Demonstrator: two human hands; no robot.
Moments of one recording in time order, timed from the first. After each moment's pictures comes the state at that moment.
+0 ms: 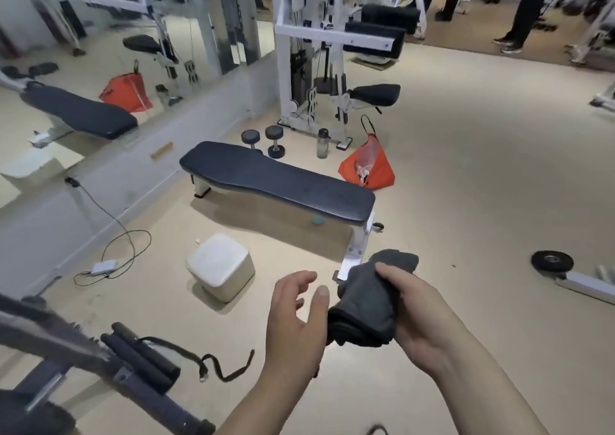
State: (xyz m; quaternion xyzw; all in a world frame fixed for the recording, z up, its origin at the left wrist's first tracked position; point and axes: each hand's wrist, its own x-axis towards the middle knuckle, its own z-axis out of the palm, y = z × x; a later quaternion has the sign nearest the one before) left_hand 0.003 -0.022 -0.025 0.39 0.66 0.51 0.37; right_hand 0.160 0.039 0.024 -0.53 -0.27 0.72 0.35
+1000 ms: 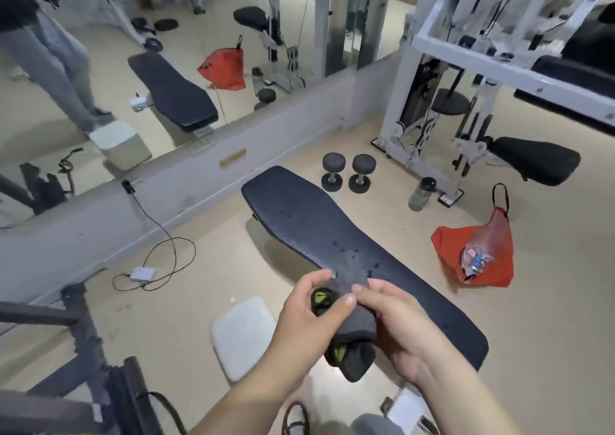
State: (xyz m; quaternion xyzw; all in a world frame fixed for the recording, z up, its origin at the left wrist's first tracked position) left_hand -0.276 0.490 -0.044 0.20 0.67 0.54 0.47; right_hand -0.158 0.582 -0.014 -0.51 -0.37 0.76 0.15
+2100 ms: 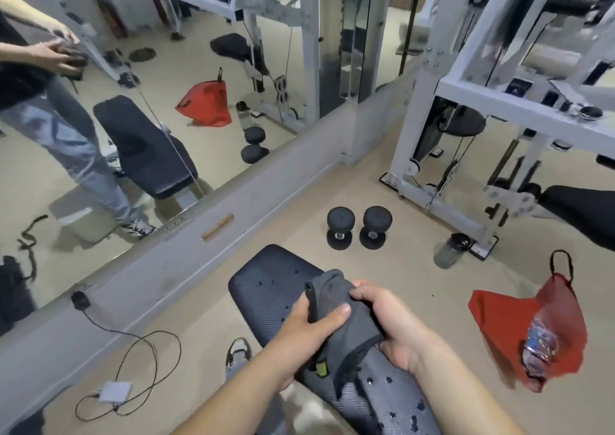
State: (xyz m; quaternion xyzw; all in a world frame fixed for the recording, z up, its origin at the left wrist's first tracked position) left_hand -0.570 0.864 -0.106 0.20 0.67 0.43 0.57; right_hand -0.440 0.969 -0.085 -0.52 -0.34 0.78 0.10
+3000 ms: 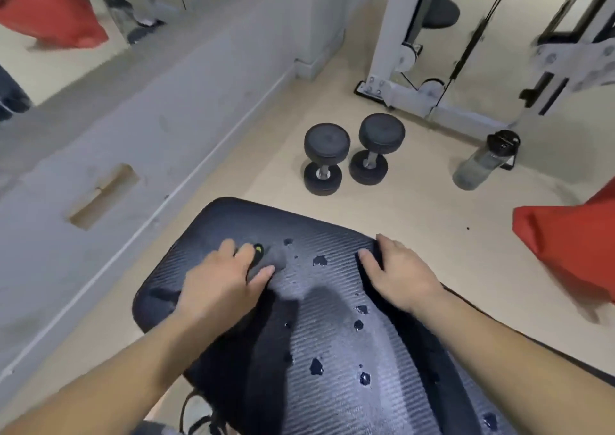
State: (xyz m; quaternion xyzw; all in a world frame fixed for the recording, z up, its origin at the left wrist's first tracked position) left_hand -0.845 0.989 -0.593 0.62 0.78 -0.02 0.11; right_hand -0.573 1.088 -0.595 -0.63 -0.73 0.26 -0.06
